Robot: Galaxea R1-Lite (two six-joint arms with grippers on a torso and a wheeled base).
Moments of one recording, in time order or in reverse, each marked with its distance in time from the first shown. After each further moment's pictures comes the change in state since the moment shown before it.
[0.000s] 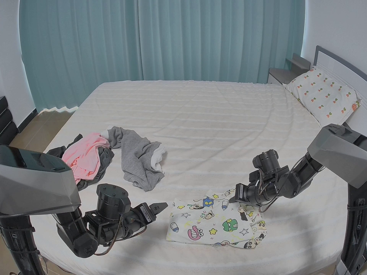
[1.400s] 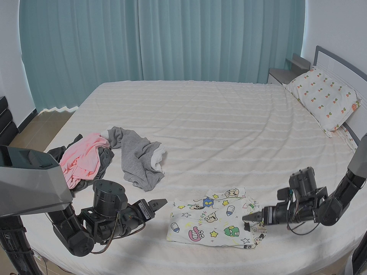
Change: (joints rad) left arm -0.003 -0.060 -0.003 0.043 -0.004 -0.003; right arm -0.007 -0.327 0.516 -0.297 -0.044 -0.141
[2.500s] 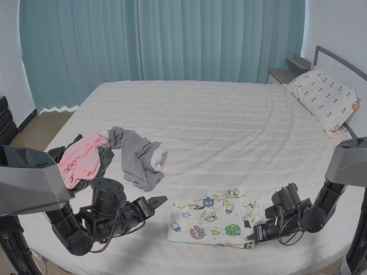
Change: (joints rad) left arm 0.001 -0.021 -0.006 0.000 0.003 0.001; right arm 0.058 0.166 0.060 0.058 0.010 -0.056
